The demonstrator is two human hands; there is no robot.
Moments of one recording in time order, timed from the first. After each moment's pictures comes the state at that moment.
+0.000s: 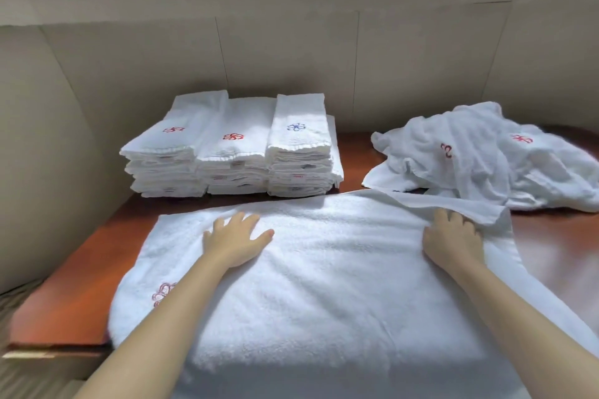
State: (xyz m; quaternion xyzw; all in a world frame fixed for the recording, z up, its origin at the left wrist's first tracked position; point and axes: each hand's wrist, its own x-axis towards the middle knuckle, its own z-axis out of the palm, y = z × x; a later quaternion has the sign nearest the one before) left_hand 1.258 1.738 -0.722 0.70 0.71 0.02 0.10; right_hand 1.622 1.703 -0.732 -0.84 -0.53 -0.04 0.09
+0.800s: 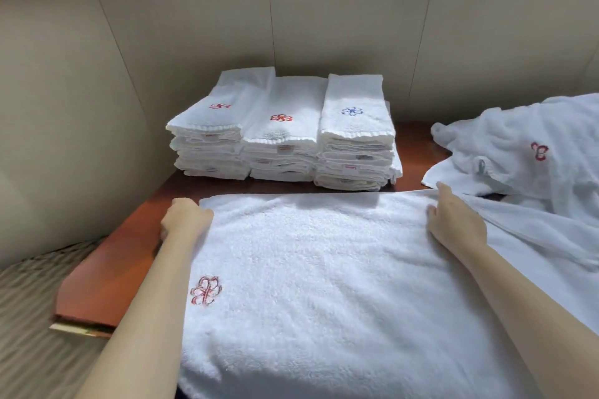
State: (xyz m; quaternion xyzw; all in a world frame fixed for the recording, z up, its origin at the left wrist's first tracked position) left_hand 1.130 1.767 -0.716 0.37 0.90 0.20 0.14; right_hand 1.550 1.785 -0.738 -0.76 -0.61 0.03 0.21
